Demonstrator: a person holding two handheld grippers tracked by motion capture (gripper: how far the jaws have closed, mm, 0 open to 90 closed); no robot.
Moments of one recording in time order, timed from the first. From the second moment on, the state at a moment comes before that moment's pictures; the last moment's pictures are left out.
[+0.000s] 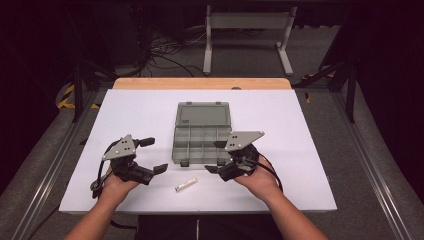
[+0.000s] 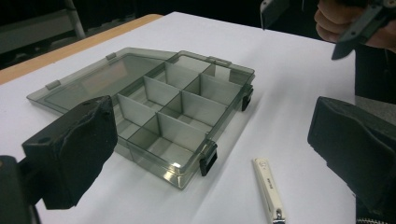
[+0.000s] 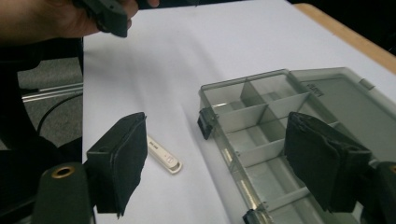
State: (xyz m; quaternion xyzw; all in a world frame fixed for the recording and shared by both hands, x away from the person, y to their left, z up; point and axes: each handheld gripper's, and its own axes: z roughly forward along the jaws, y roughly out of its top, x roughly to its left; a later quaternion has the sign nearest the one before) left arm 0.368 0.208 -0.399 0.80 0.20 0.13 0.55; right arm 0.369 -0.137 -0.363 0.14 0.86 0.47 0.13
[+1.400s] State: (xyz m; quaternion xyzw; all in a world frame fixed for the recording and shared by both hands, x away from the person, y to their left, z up) left arm 0.364 0.142 -0.406 0.92 0.23 0.01 0.31; right arm 0.378 -0.184 -0.349 0.19 0.84 0.48 0.15
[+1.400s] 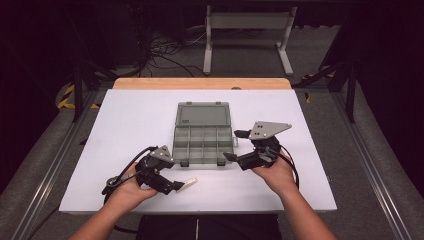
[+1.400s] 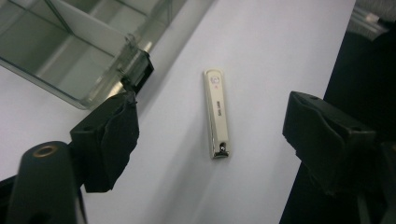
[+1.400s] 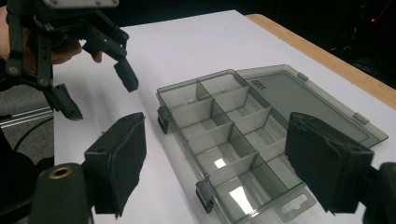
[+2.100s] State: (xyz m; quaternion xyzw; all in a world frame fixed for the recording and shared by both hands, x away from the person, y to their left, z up) left arm 0.361 0.117 -0.428 0.95 0.20 0.02 0.24; right arm 0.379 -0.188 -0.348 0.20 0.84 0.49 0.15
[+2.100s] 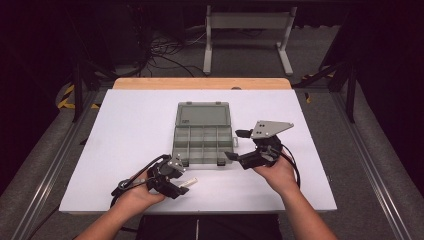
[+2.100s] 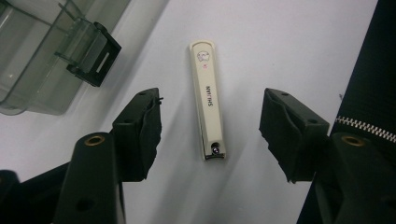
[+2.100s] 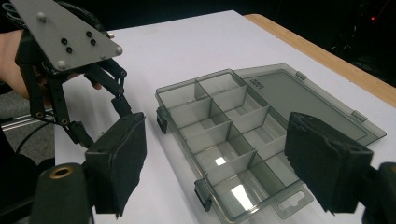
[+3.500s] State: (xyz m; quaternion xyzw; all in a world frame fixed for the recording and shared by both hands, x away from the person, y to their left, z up) left arm 0.358 0.114 -0.415 0.96 0.19 0.03 0.20; right arm 0.383 -0.186 -0.352 0.20 0.84 0.48 0.14
